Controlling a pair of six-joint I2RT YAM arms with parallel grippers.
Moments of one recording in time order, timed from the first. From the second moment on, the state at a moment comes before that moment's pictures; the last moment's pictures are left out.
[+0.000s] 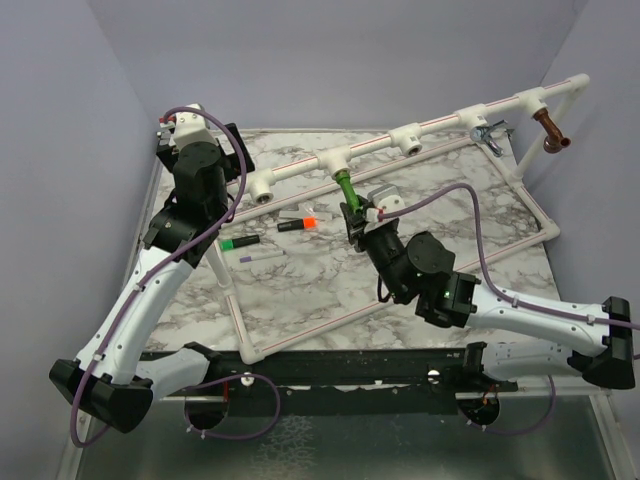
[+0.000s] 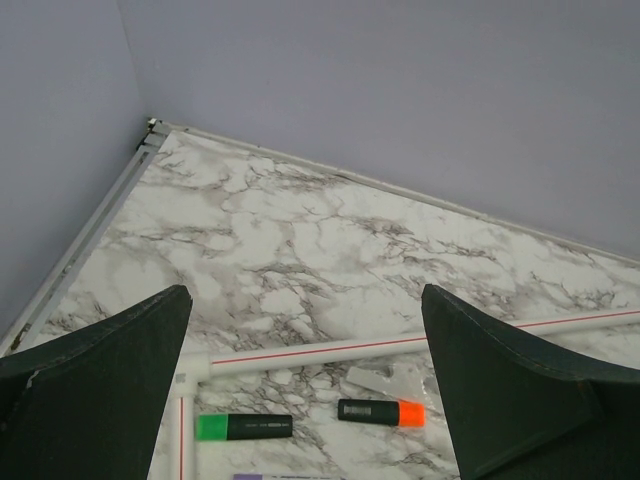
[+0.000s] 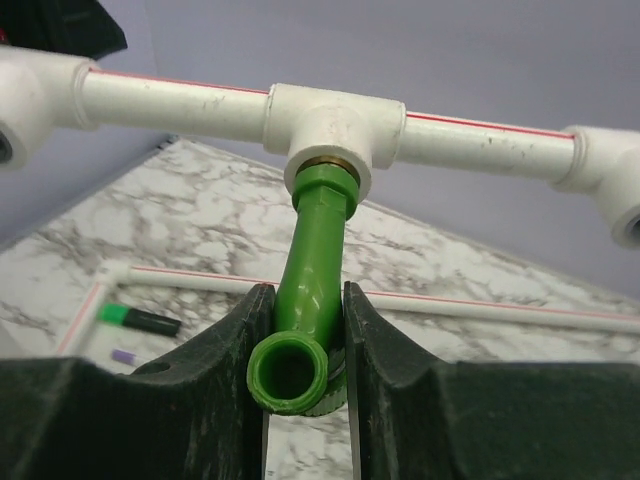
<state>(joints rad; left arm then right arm) -0.43 1.12 1.26 -0.34 -0.59 -0.28 1.22 1.15 0.98 0.35 0.76 -0.33</state>
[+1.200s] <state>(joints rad) -0.43 1.12 1.26 -0.30 -0.67 -0.28 1.04 1.15 0.93 0.37 0.65 1.18</state>
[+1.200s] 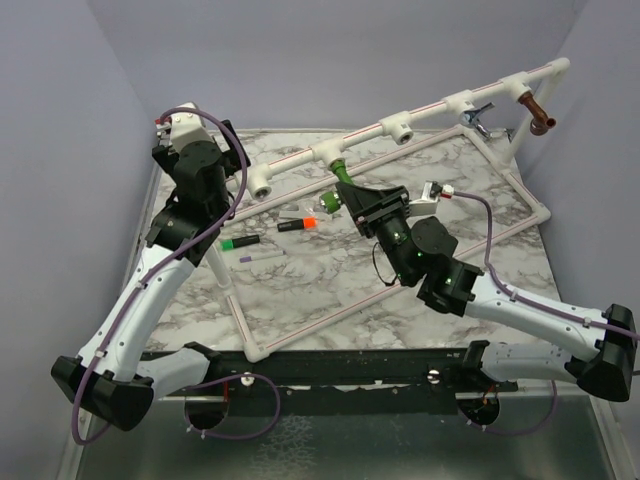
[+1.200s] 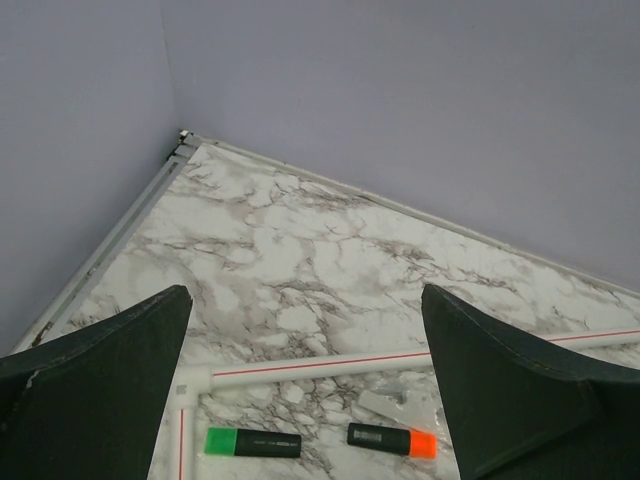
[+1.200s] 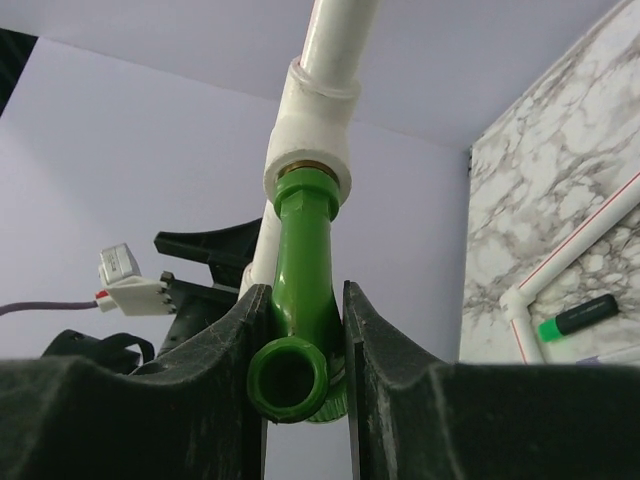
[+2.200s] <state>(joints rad) -0.46 1.11 1.25 -0.32 -0.66 -0.29 1.01 1.15 0.92 0.33 0.54 1.49</state>
